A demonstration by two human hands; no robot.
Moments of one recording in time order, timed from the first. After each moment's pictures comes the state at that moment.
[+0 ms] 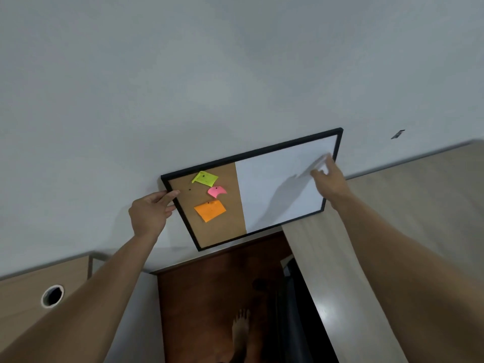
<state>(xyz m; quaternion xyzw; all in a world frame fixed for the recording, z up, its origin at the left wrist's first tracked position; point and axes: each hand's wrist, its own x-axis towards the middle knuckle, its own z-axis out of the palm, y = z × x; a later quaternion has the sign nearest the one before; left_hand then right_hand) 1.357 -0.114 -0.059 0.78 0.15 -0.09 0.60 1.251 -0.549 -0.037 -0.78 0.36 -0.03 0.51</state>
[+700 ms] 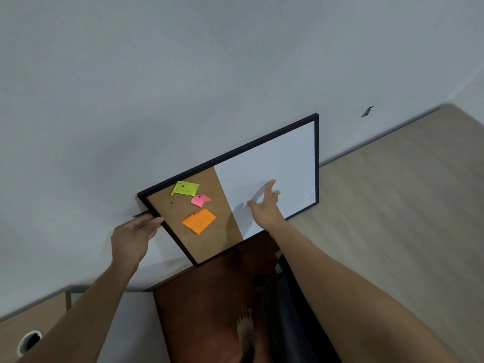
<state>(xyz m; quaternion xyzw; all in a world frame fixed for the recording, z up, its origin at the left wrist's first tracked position) 1.358 -0.126 -0.088 0.79 0.10 -0.17 0.58 1.246 -0.449 -0.105 -0.73 0.36 0.07 0.58</state>
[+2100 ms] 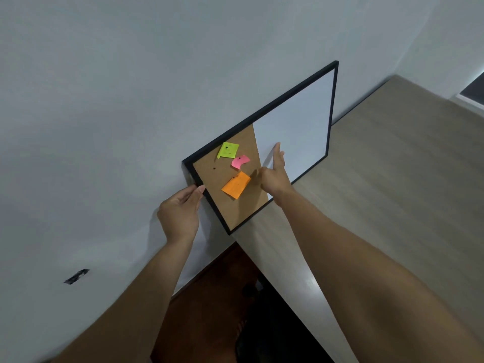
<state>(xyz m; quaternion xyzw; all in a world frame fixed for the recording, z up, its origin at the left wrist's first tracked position) 1.352 -0.398 -0.092 0.77 -0.02 -0.17 0.62 1.265 -0.637 -0.123 -0.64 0.42 -0.11 0.63</state>
